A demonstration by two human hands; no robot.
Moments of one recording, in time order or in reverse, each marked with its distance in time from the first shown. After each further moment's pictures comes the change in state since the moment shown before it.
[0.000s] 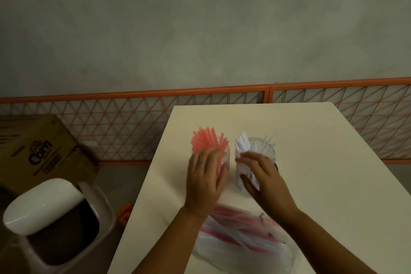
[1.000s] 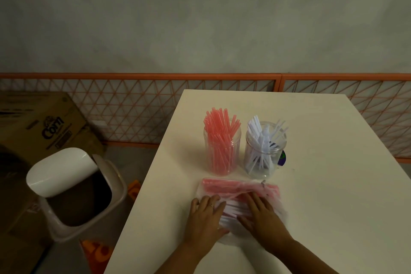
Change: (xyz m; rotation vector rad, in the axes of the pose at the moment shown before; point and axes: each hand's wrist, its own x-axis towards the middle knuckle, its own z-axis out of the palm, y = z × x) left_hand -0.152 -0.016 -0.014 0.331 -1.038 -0.155; right_hand -0.115 0.003 0.067 -0.102 -0.605 0.366
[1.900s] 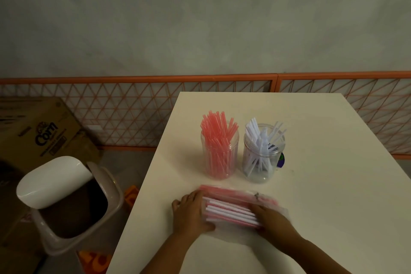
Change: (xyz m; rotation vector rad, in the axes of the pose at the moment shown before) left_hand 0.016 -0.034 -0.013 -0.189 -0.091 -0.383; right_hand 0.001 0.008 -0.027 -0.014 -0.216 -0.028
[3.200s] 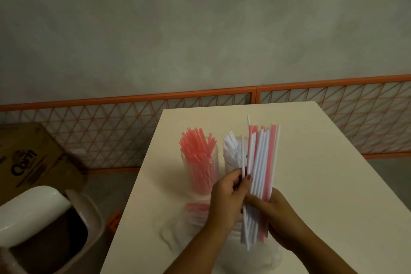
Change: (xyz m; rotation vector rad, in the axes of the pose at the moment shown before) left_hand -0.021 0.148 -0.091 -1.141 0.109 0.315; right_hand -0.035 -0.043 -0.093 1.424 0.288 0.026
